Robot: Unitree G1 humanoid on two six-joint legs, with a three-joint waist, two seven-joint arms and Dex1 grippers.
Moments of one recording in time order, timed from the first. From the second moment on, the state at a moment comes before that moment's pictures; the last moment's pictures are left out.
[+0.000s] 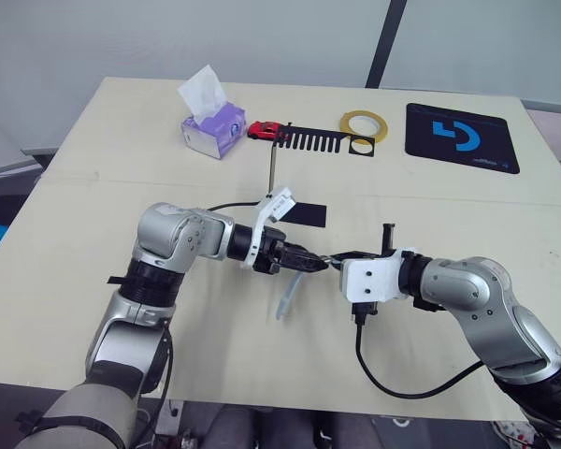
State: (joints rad) left arm -0.90 0.35 -0.16 0.08 -0.58 1.37 -0.86; right arm -0.37 -0.78 0.27 -0.54 -0.30 0.30 0.90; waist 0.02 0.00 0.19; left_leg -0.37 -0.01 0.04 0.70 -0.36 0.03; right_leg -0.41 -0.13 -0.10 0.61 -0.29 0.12
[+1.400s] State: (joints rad) left arm -0.90 0.34 -0.15 0.08 -0.59 1.37 -0.85; right arm -0.38 -0.78 0.27 -0.53 -0.30 0.31 0.90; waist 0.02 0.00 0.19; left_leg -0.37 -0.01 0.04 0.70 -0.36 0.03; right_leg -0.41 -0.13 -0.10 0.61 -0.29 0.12
